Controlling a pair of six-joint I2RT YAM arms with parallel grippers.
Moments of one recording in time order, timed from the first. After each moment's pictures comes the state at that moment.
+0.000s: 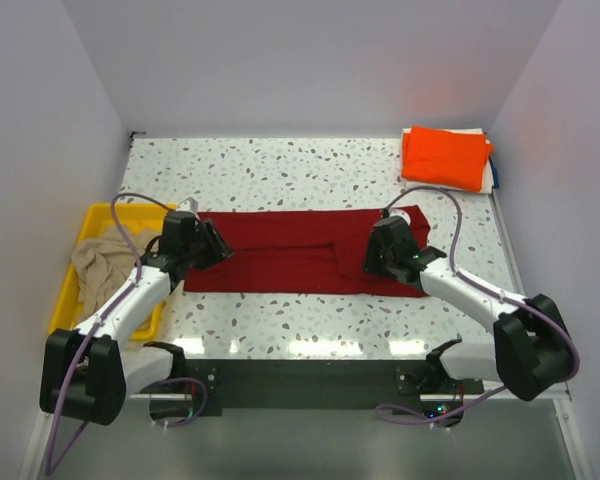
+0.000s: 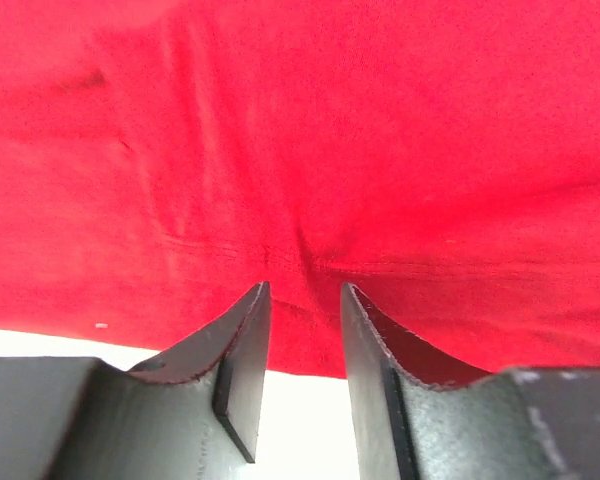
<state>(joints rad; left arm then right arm) -0.18 1.13 0.61 -0.25 0.12 -0.65 0.51 1.32 0.67 -0.28 0.14 0.59</state>
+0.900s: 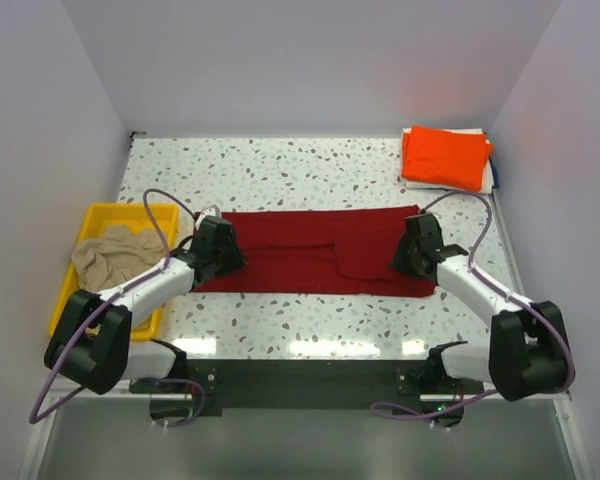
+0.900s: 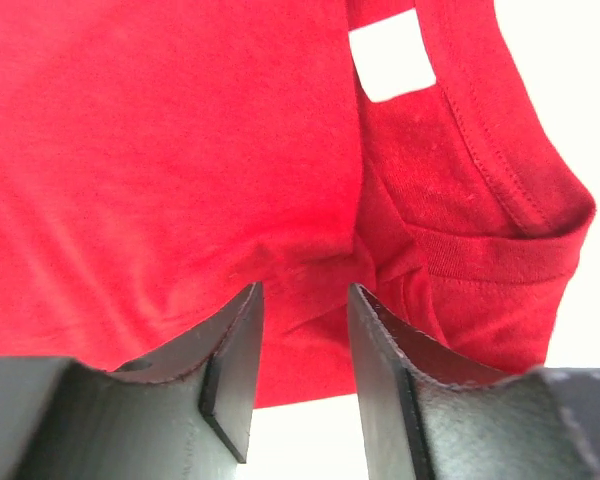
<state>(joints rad) -0.40 1.31 0.61 -0.20 -0.12 -0.77 0.25 1.30 0.65 -0.37 0.19 0.59</state>
